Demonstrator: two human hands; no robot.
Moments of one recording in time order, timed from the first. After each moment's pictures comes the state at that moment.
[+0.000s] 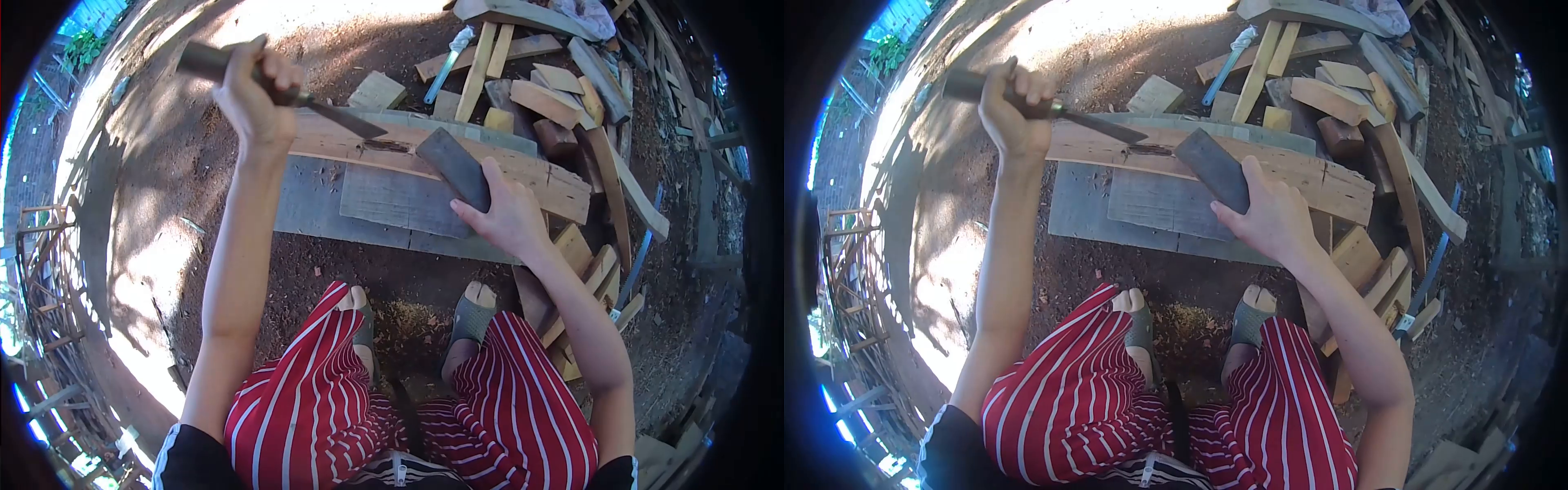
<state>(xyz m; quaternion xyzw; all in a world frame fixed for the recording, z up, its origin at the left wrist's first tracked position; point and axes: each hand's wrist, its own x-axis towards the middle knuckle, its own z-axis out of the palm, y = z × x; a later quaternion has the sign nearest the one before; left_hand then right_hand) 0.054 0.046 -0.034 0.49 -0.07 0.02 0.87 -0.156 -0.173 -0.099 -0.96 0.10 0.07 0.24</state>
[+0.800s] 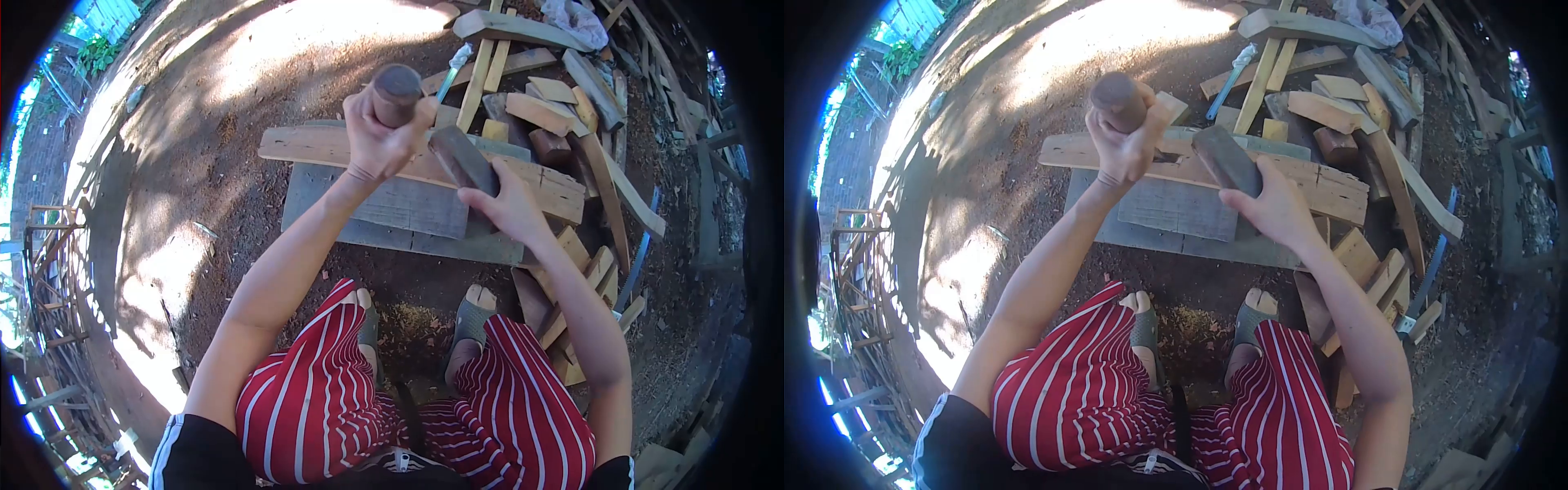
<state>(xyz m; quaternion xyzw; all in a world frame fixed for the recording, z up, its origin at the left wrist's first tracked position) -0.011 -0.018 -0.063 0.65 -0.32 0.09 0.69 -0.157 -0.191 -0.108 -0.91 0.10 -0.04 0.39</state>
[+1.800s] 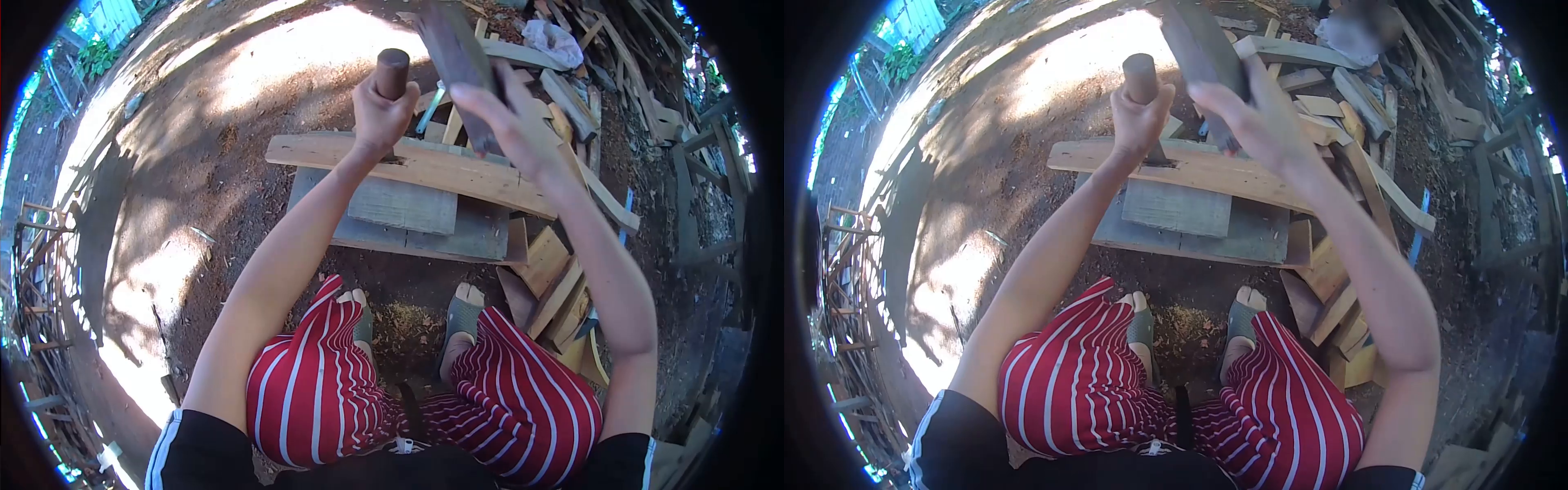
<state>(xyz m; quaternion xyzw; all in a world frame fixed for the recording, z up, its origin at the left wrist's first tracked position) 0.017 -0.026 -0.057 0.68 -0.23 0.05 0.70 -0.119 -0.158 0.045 -0.80 0.05 -0.13 0.58</state>
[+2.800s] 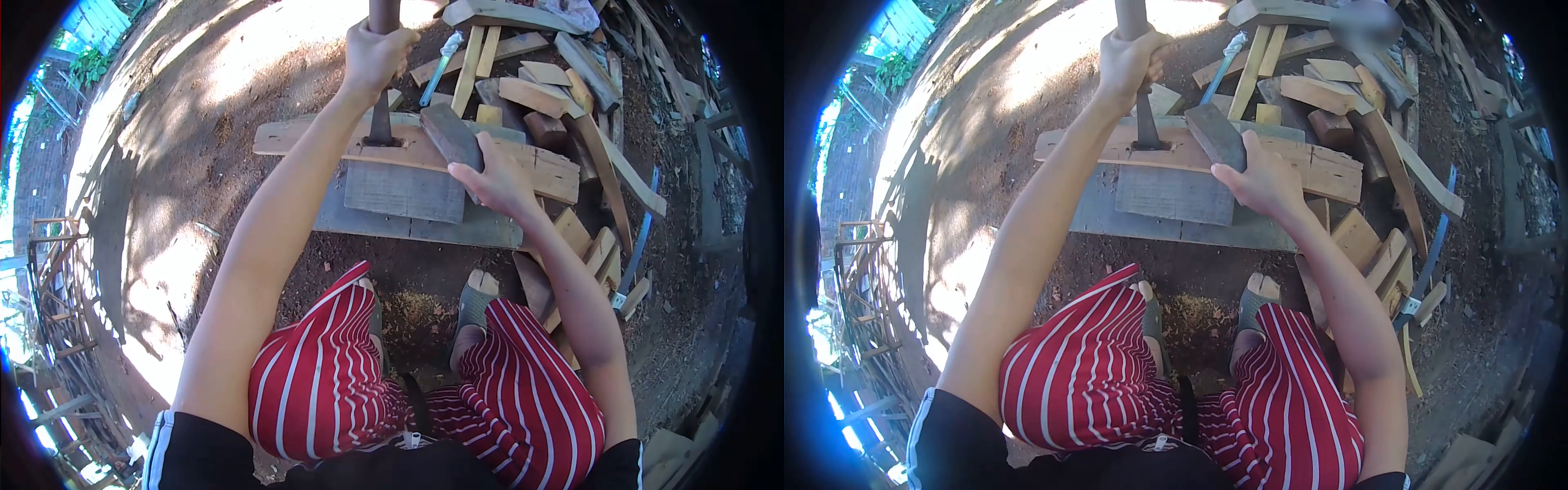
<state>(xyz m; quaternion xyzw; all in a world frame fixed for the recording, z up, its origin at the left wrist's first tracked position) 0.051 -0.057 -0.042 0.66 -0.20 -0.14 0.71 -0.142 -0.183 -0.099 -0.93 0.19 0.09 0.30</state>
